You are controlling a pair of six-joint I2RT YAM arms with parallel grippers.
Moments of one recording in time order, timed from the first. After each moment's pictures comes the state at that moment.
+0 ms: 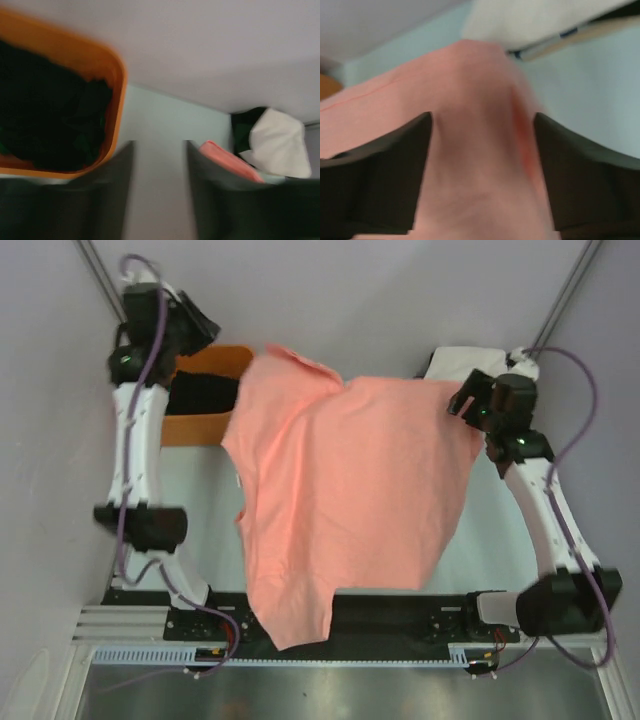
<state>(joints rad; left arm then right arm) -0.03 1.70 2.26 -0.78 0.10 -0.51 0.07 1.21 1.28 -0.35 0.11 0.42</state>
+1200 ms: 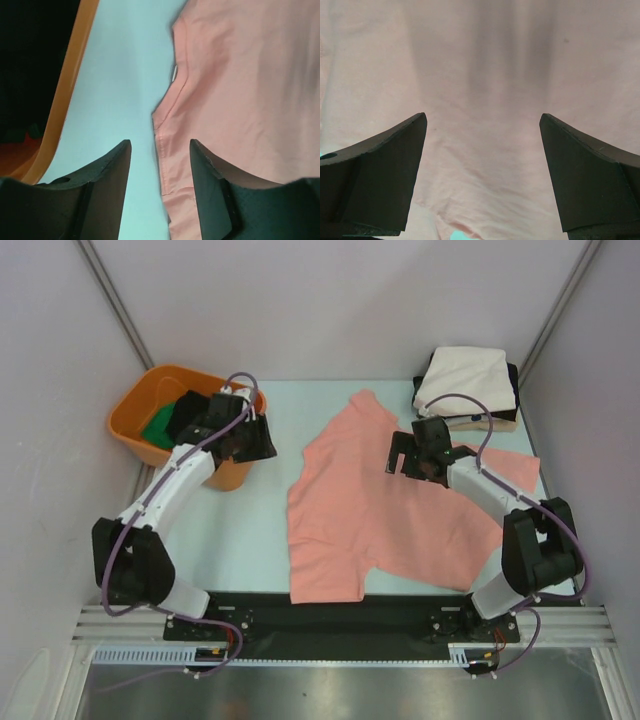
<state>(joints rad) -0.27 1.47 1.28 -0.61 0.09 -0.37 0.34 1.56 1.07 -0.36 0.09 0.47</state>
